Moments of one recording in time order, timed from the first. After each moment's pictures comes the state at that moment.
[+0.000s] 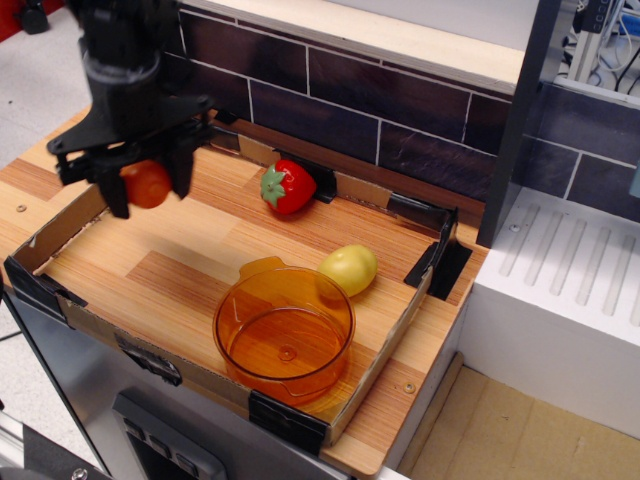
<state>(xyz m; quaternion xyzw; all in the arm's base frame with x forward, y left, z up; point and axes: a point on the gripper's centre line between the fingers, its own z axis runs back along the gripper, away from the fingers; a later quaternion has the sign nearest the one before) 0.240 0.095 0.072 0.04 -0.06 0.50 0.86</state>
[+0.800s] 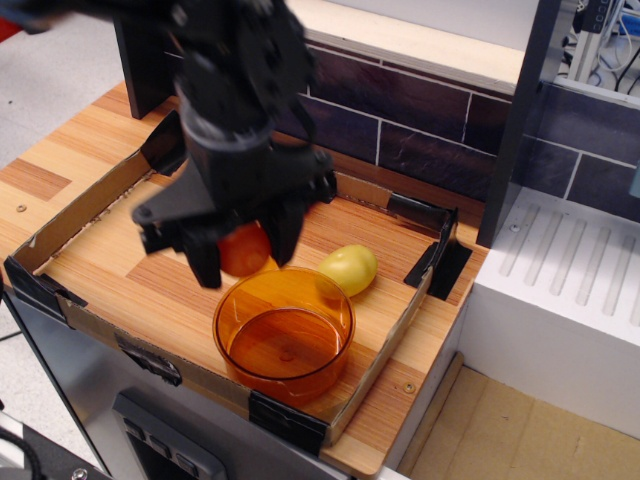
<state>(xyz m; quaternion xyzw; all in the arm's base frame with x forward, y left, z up) 0.208 0.000 0.076 0.03 -0.09 0.45 0.89</state>
